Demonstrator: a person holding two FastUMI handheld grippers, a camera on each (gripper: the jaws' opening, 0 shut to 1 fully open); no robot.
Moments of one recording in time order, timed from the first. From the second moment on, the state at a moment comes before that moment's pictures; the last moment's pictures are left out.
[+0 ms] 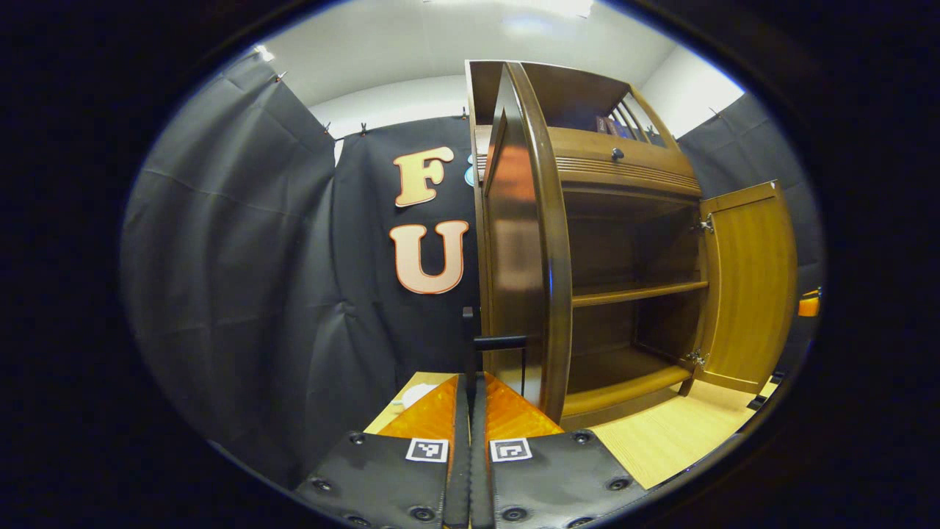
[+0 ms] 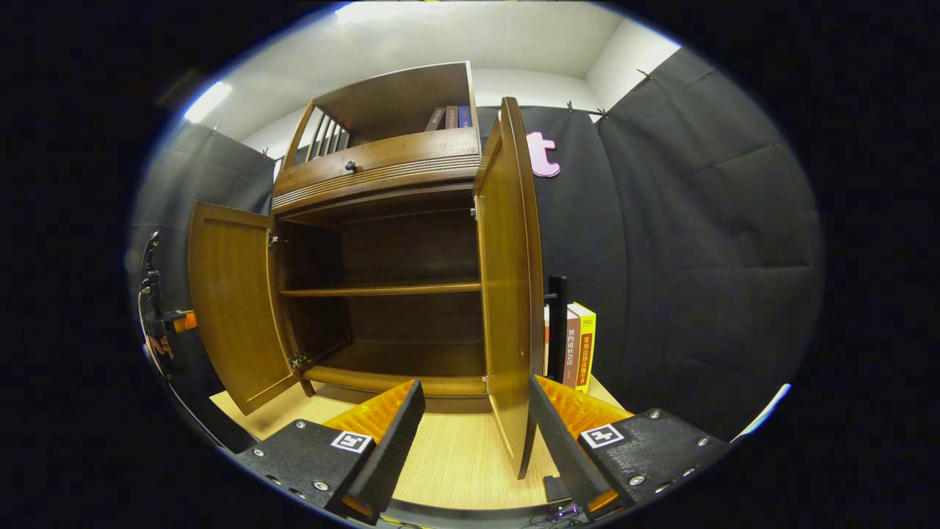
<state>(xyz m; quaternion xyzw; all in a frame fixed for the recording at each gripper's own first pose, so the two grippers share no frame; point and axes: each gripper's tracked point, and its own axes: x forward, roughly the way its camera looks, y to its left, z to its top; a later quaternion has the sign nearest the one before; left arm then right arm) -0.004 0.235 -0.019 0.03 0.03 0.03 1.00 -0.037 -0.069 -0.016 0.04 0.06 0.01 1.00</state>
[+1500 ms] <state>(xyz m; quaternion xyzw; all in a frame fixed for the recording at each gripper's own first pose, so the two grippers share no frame) -0.100 0.234 -0.013 0.05 0.07 -0.02 1.00 -0.013 -0.014 -0.029 0.05 0.06 0.02 1.00</state>
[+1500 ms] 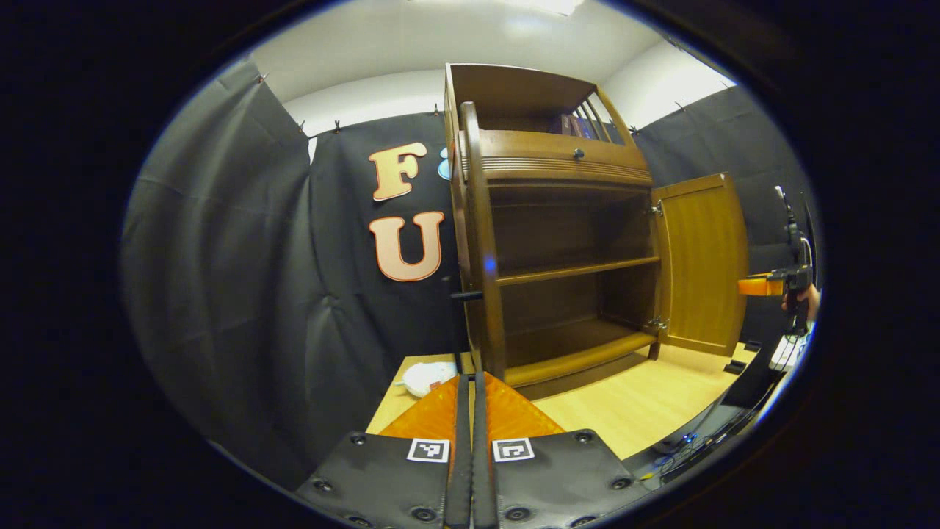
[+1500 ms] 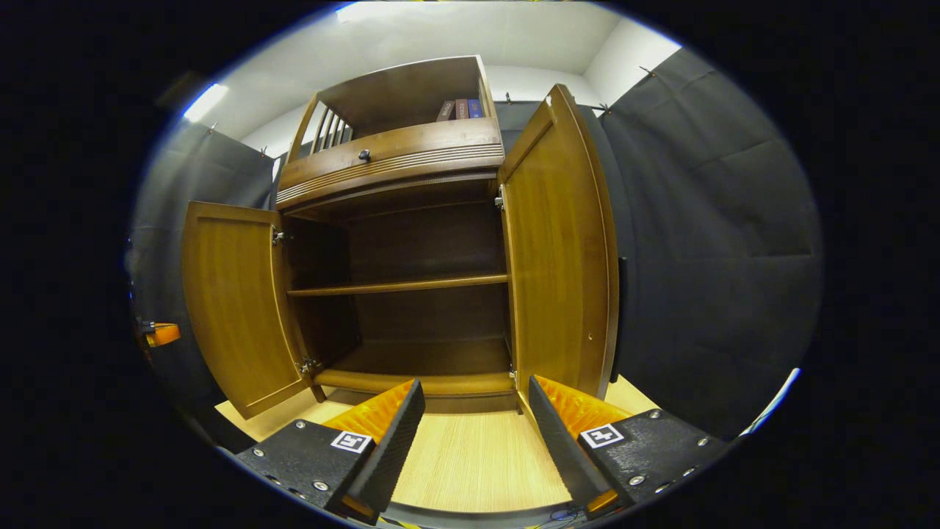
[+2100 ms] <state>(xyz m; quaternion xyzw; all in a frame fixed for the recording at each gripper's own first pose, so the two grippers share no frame) -0.013 0.101 0.005 -0.07 0.04 0.01 1.00 -0.003 -0.029 -0.011 0.03 0.05 0.05 1.00</state>
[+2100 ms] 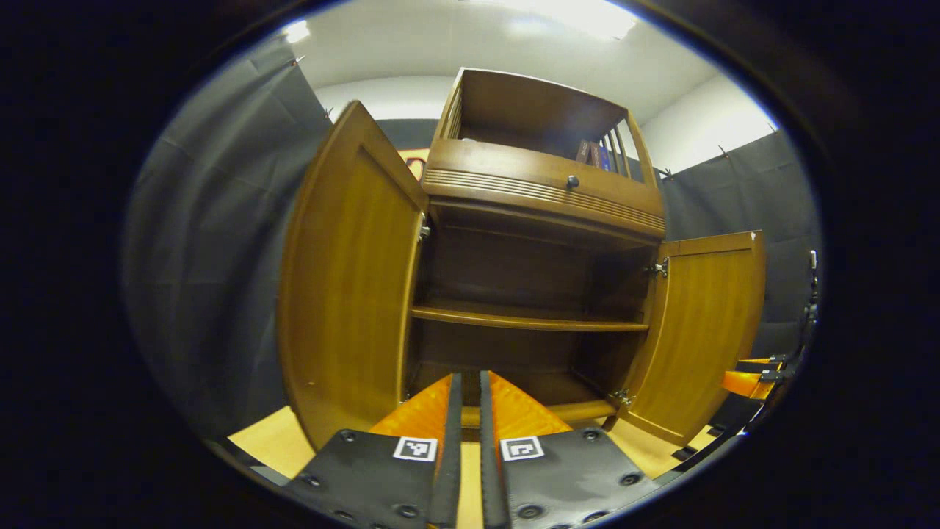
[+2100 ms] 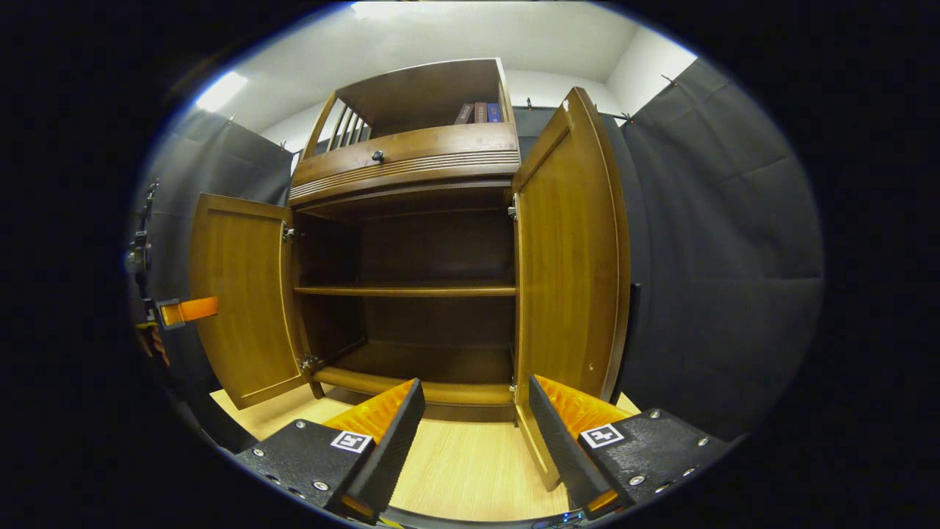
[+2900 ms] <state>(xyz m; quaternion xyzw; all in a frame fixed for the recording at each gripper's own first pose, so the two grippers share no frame) 0.009 0.069 -0.013 -0.03 0.04 0.06 1.00 -0.005 -0.049 0.004 0.05 0.03 0.05 1.00</state>
